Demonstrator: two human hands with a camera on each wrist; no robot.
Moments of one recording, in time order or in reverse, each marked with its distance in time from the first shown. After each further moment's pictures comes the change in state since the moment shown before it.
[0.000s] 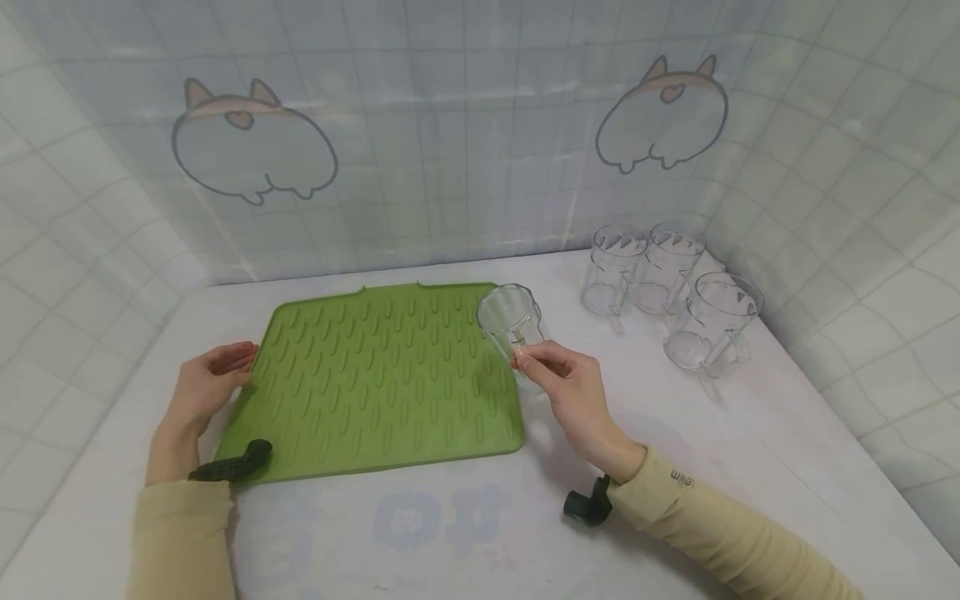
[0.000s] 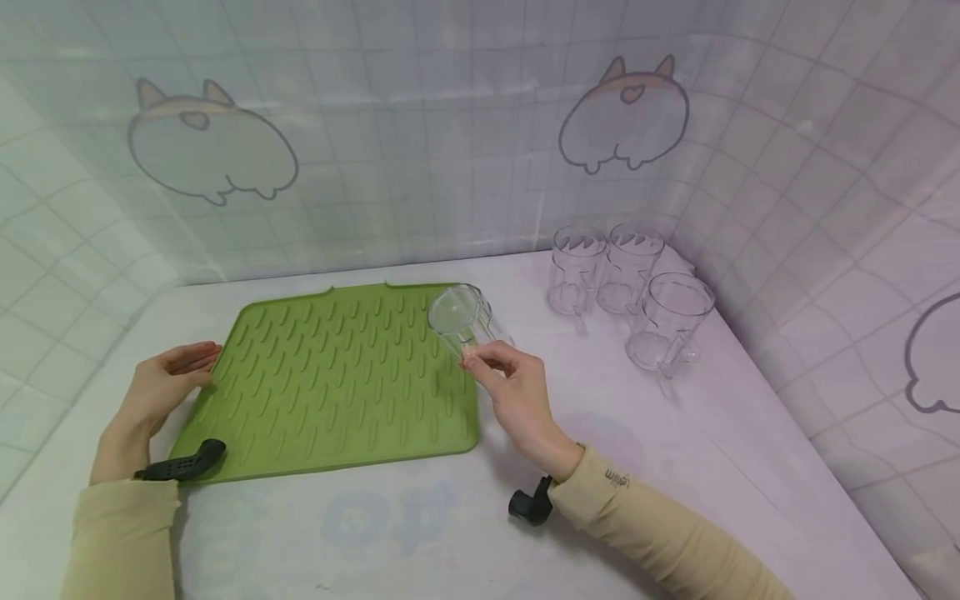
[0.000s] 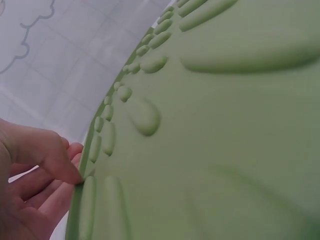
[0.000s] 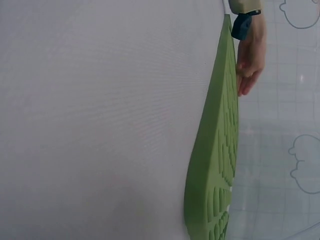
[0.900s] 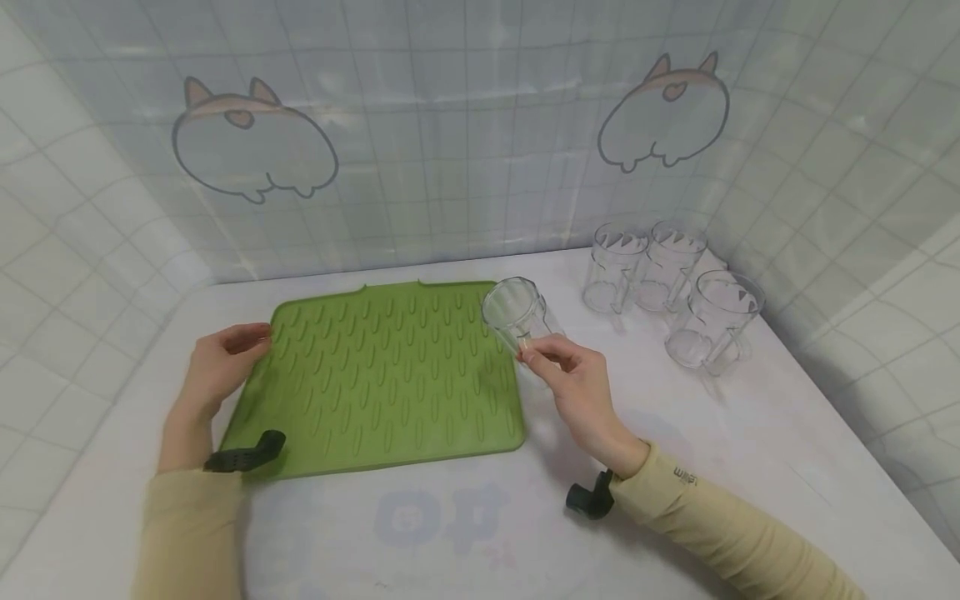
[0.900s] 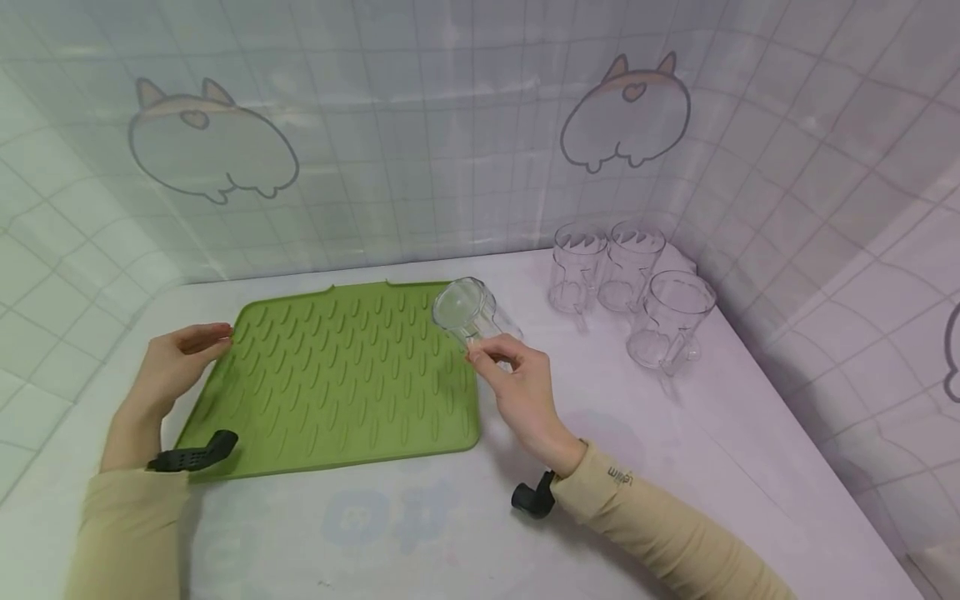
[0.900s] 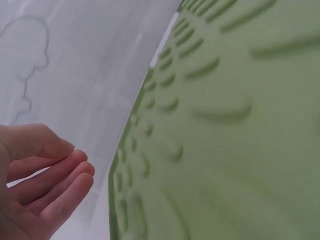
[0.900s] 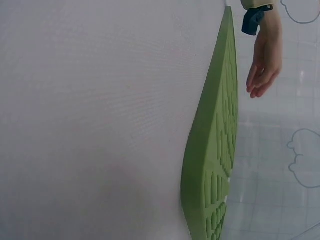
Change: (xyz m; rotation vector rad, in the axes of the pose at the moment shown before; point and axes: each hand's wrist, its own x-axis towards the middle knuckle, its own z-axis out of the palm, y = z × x) left_hand 0.007 0.046 0.009 0.180 0.063 0.028; right_hand 0.002 -0.003 -0.002 -0.043 0.046 -0.081
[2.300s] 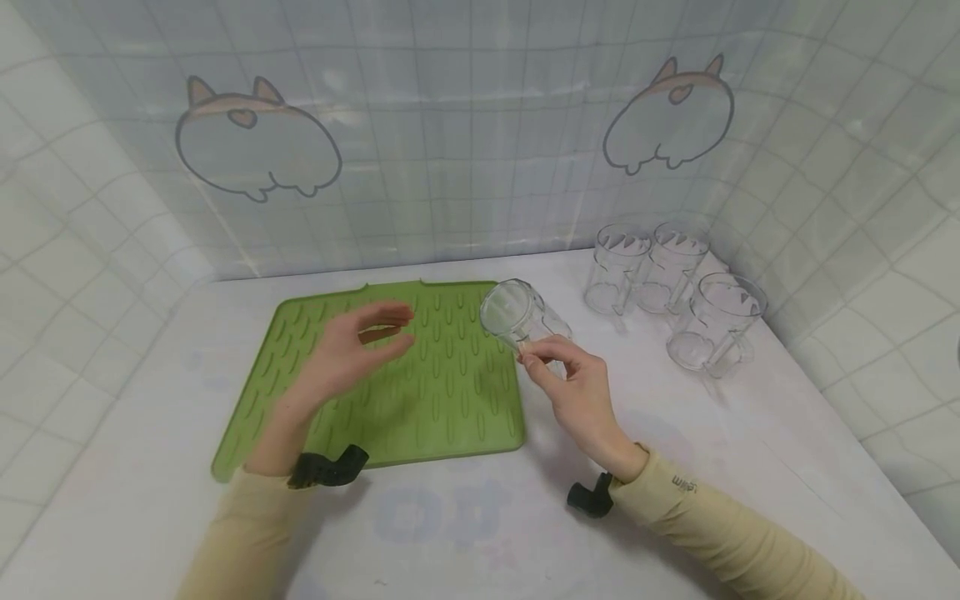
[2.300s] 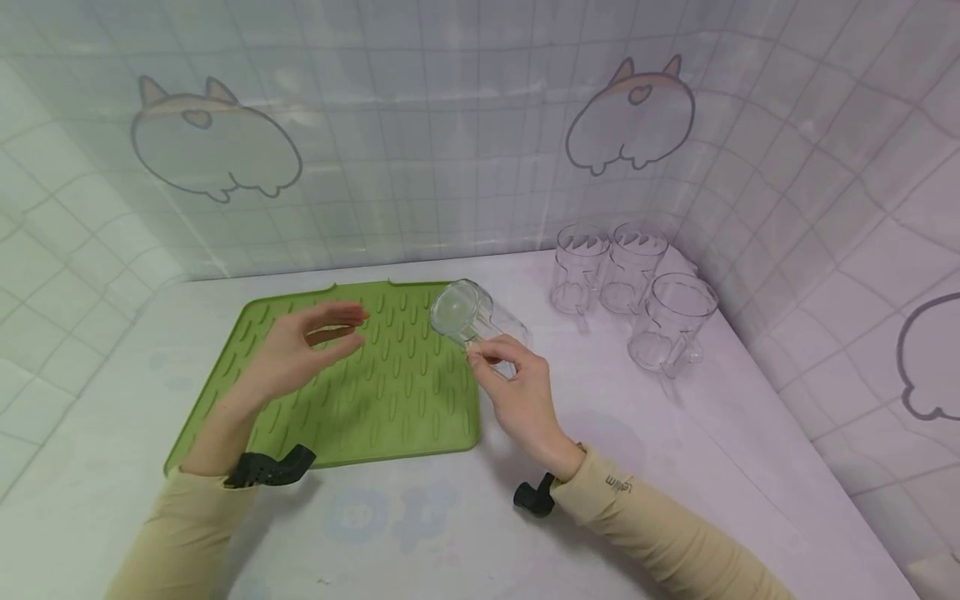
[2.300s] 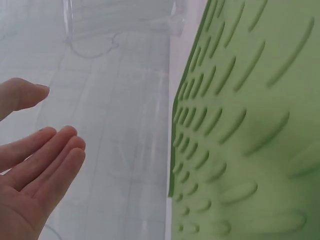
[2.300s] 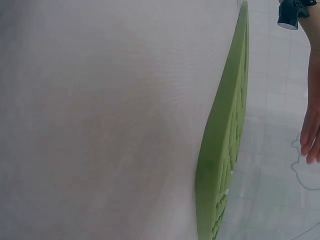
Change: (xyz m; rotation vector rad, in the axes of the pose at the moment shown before) left_hand -0.032 0.158 0.087 -0.167 -0.253 0.349; right_hand -0.003 0.005 -0.001 -0.108 -0.014 -0.213
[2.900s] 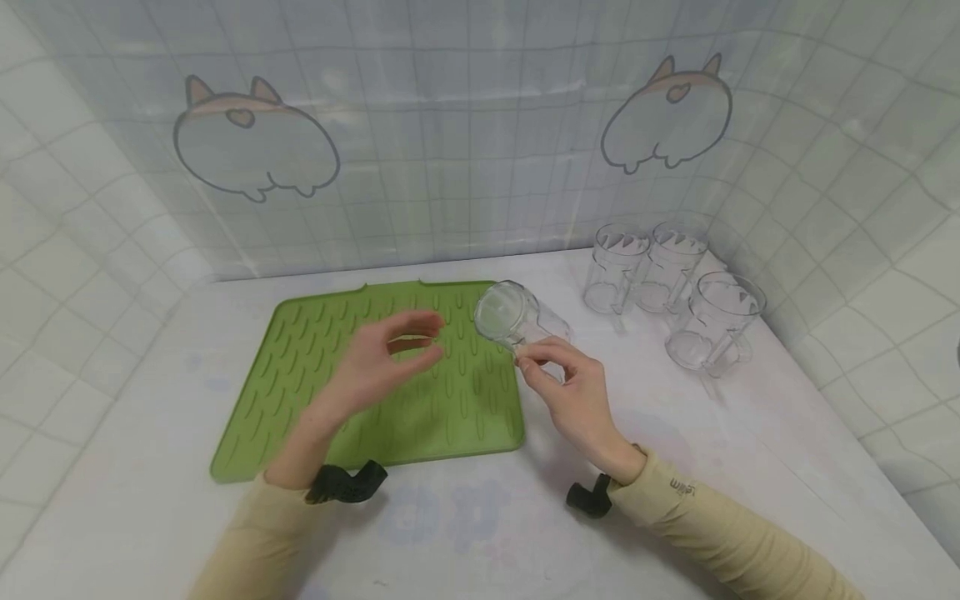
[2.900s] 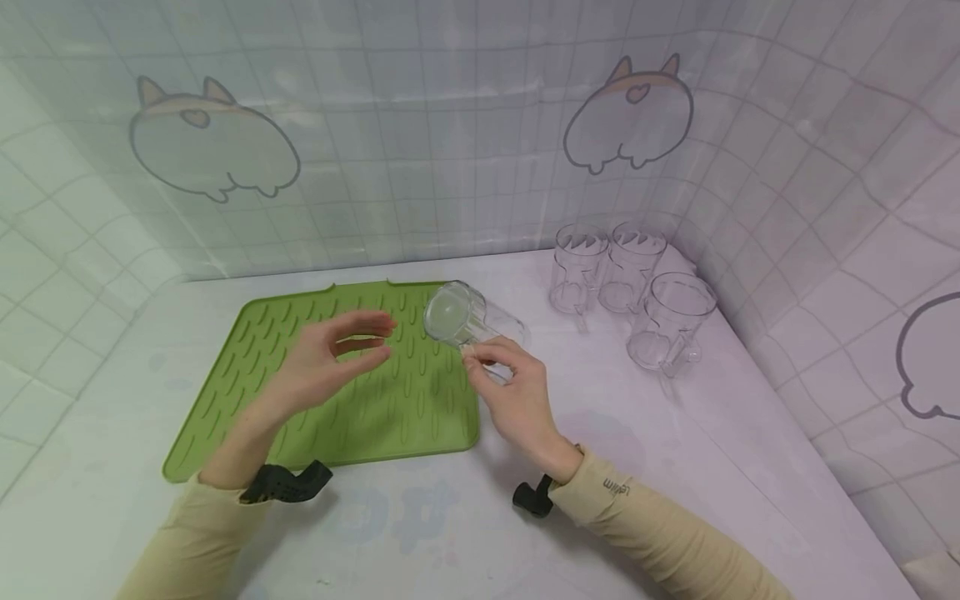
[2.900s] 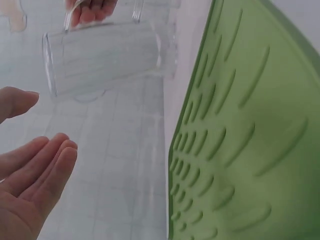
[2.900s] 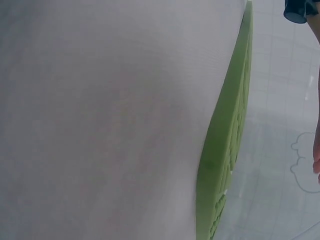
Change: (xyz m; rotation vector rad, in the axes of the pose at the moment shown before) left_hand -0.004 0.021 0.032 -0.112 -0.017 0.068; right_hand -0.004 -0.001 -0.001 -0.027 -0.023 -0.076
